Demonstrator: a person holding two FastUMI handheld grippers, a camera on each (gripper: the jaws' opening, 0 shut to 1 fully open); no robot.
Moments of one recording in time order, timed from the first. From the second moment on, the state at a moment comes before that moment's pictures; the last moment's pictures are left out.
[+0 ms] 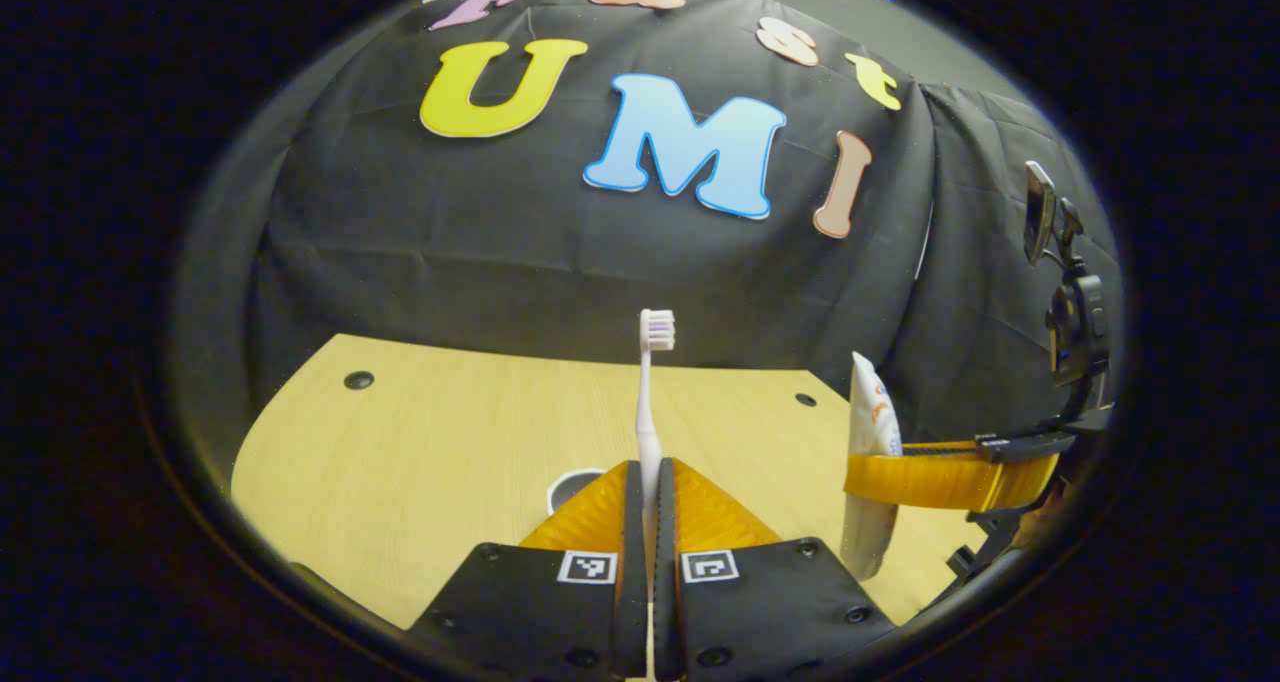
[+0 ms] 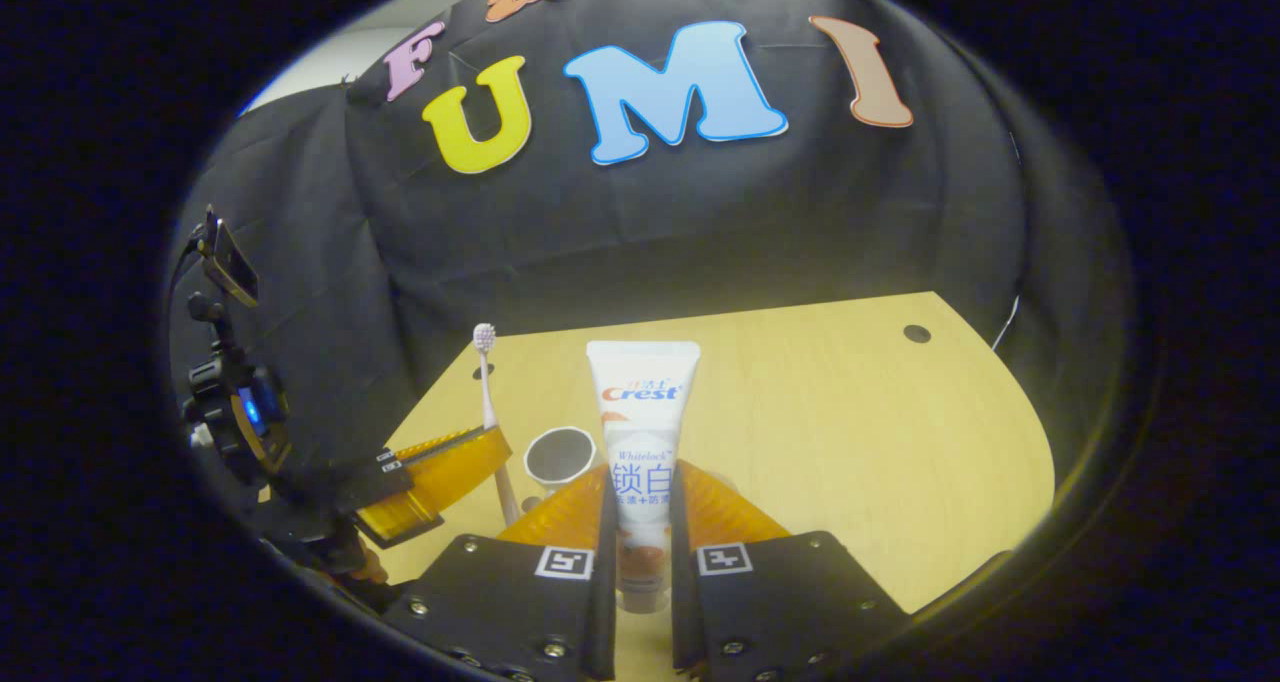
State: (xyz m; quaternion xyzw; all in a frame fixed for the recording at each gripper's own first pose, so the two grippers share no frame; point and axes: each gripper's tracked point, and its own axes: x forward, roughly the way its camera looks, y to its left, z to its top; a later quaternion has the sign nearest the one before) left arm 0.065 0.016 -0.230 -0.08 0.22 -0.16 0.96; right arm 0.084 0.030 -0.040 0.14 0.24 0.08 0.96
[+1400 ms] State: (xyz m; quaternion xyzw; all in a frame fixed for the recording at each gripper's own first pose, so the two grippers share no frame) left arm 0.120 0.035 -0.275 -0.10 0.25 -0.15 0.95; right arm 0.187 0.097 -0.015 0.10 0.17 0.12 0.97
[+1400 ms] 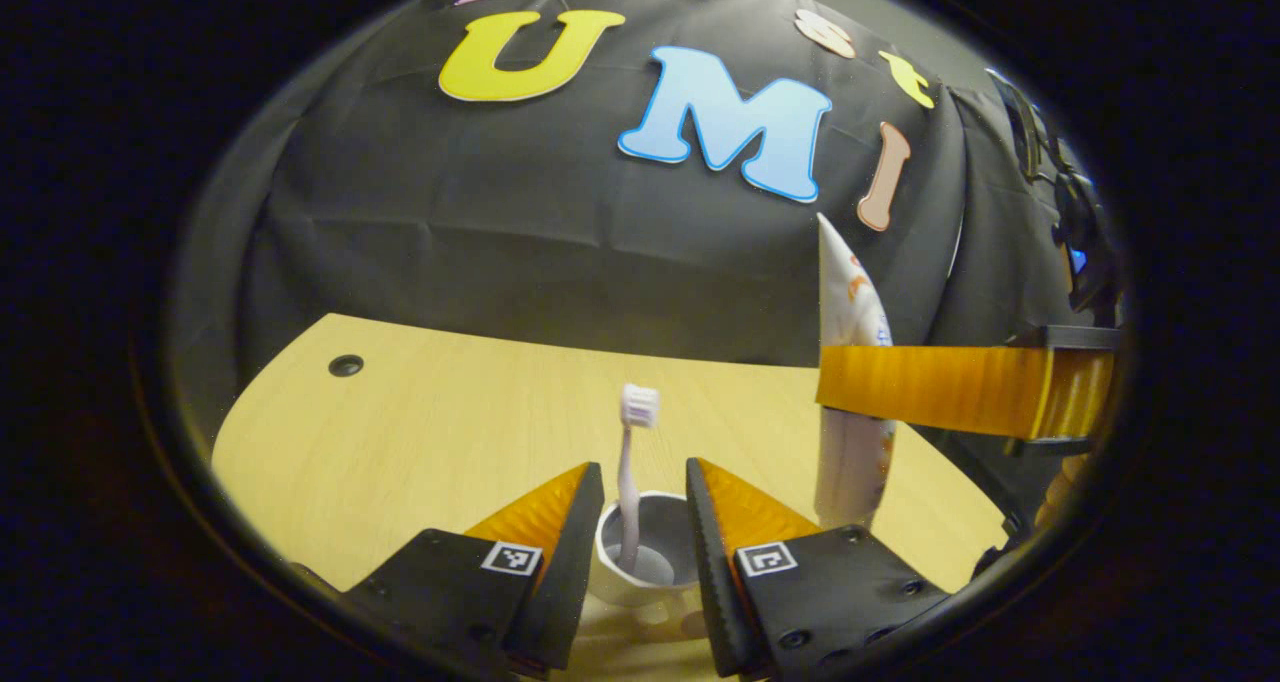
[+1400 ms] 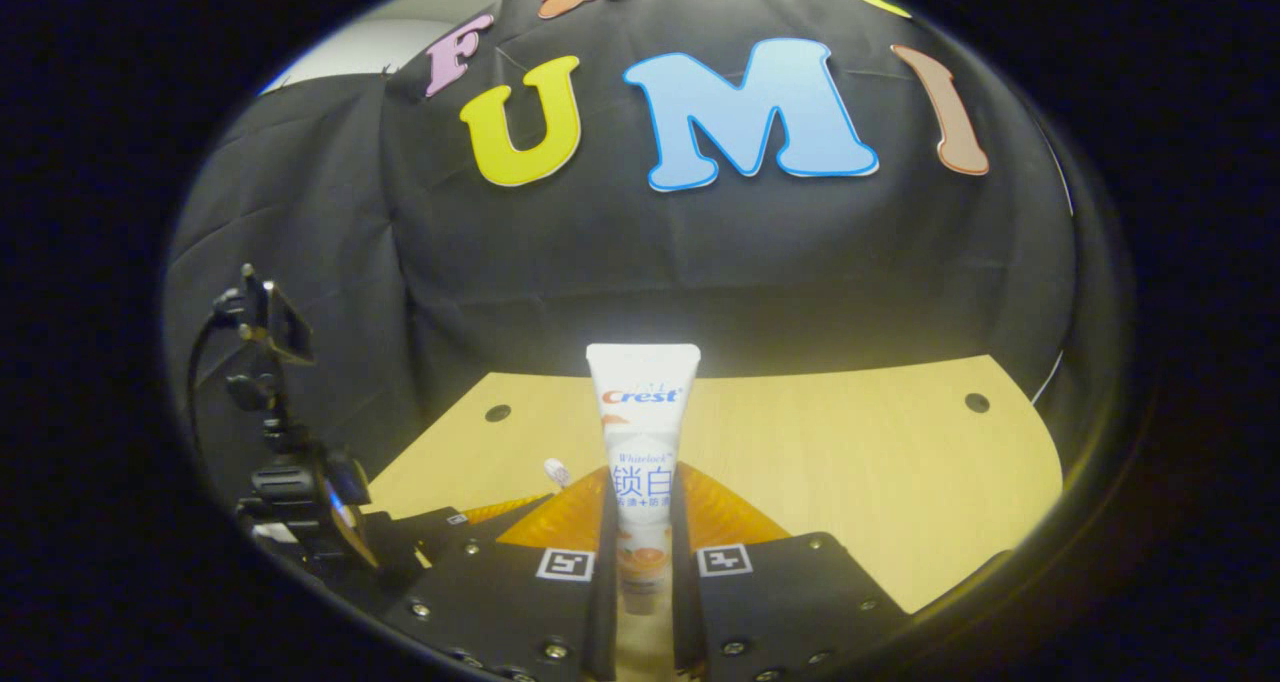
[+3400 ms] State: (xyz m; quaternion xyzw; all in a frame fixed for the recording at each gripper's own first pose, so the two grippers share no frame) left arm 0.036 0.028 -0.306 -0.10 0.38 -0.12 0.91; right arm 0.169 0.046 0.002 0.14 0.15 0.08 0.98
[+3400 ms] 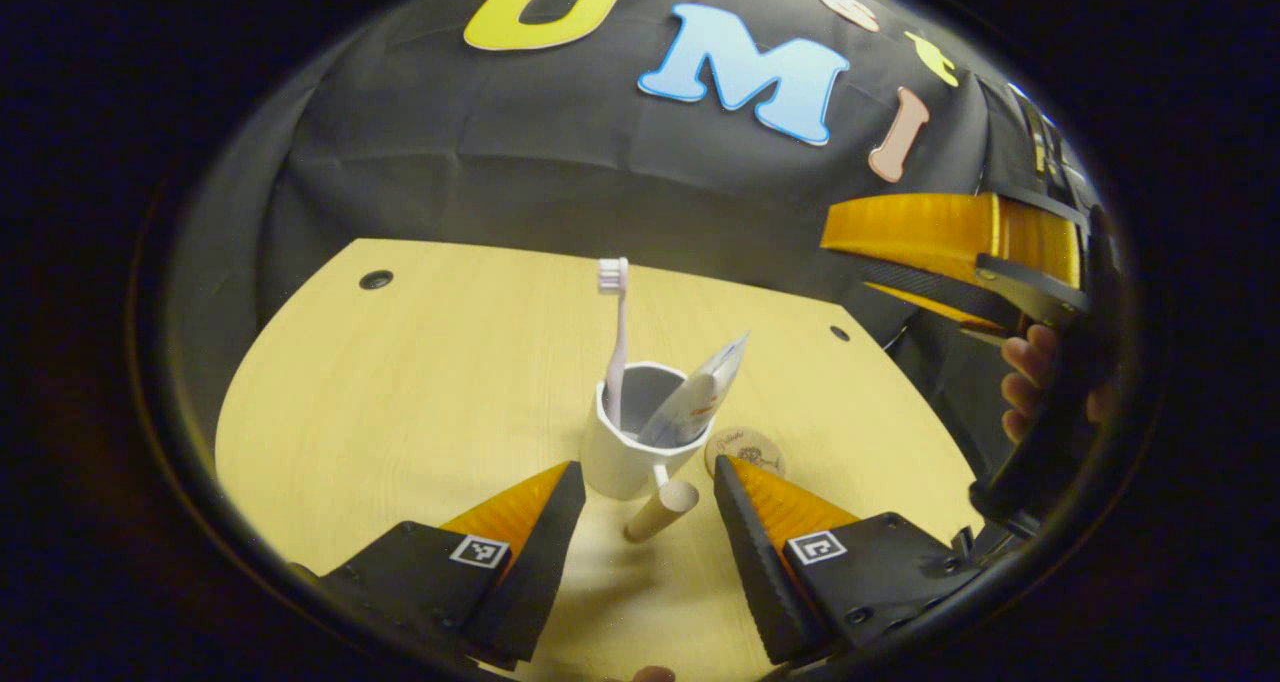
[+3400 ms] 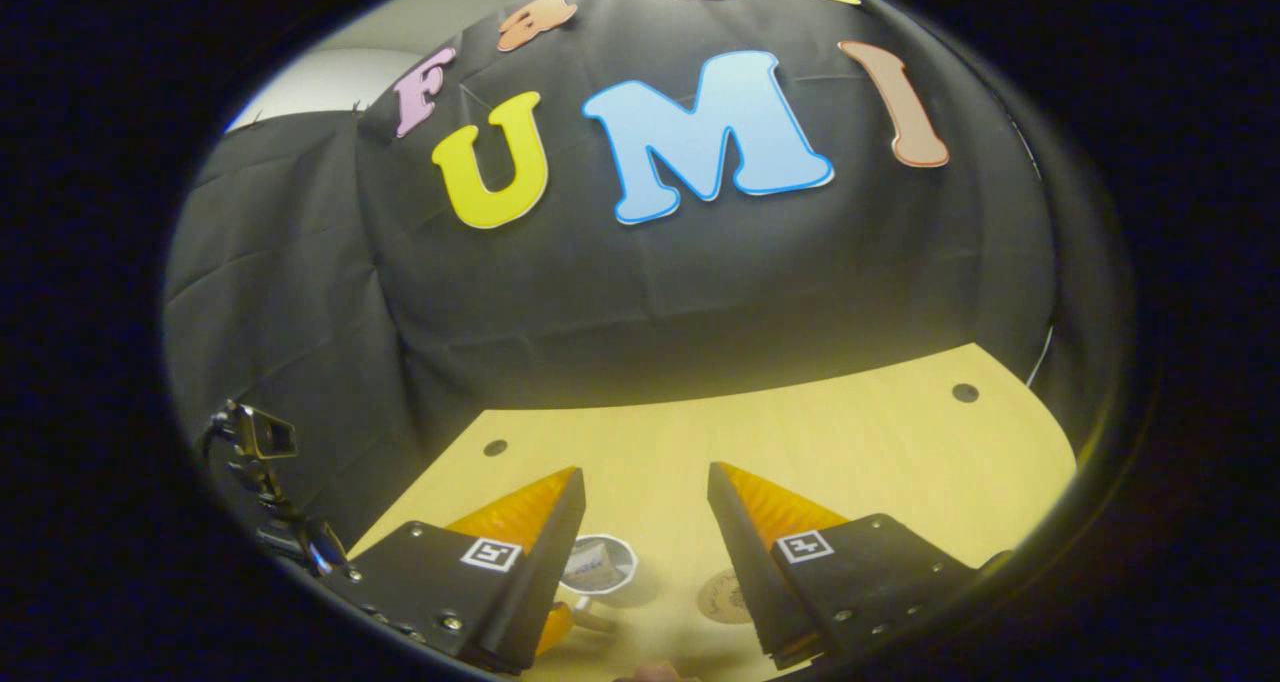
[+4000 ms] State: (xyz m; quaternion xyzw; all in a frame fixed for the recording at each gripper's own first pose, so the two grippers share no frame) left arm 0.039 0.016 -0.370 -0.07 0.55 -0.07 0.83; right arm 0.137 -0.037 -0.010 0.06 0.15 0.02 0.99
